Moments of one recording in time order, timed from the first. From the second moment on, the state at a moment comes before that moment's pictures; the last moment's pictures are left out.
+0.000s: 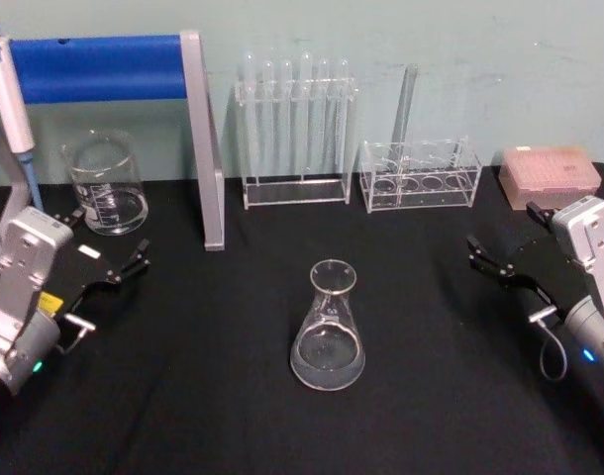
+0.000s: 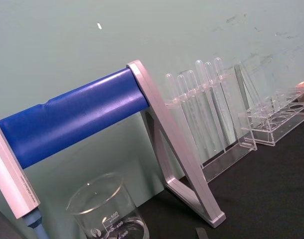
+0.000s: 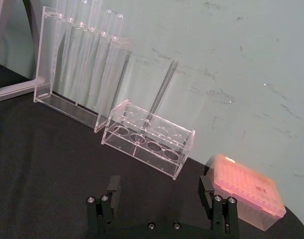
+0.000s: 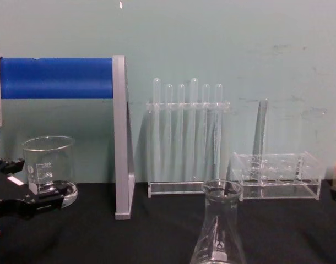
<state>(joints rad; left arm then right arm) -0.20 0.60 0.45 -1.41 -0.25 -0.12 0.03 0.20 0.60 -0.45 -1.41 0.25 -0.12 -0.03</state>
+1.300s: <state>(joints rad) -0.20 0.60 0.45 -1.41 -0.25 -0.12 0.03 0.14 0.67 -0.39 -1.51 0.29 -0.13 0.11</state>
